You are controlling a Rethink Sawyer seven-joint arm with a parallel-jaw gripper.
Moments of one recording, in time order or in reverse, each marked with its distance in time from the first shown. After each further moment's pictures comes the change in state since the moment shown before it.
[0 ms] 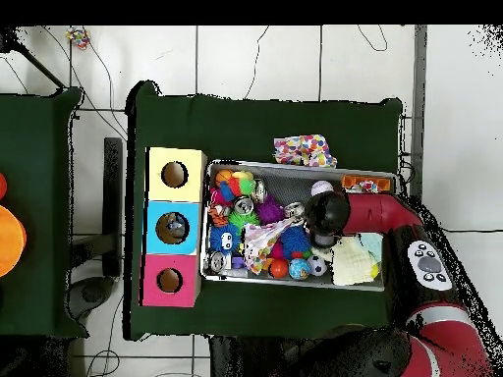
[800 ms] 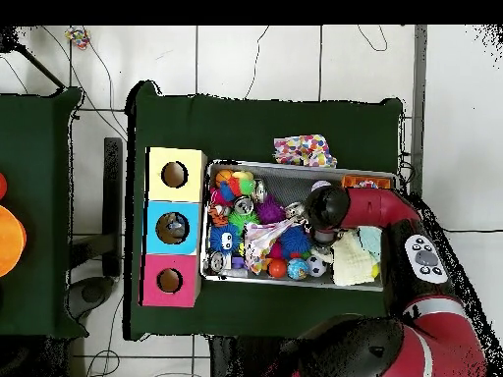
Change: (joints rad) arm 0.002 0.044 0.001 -0.061 0.009 0.090 0.000
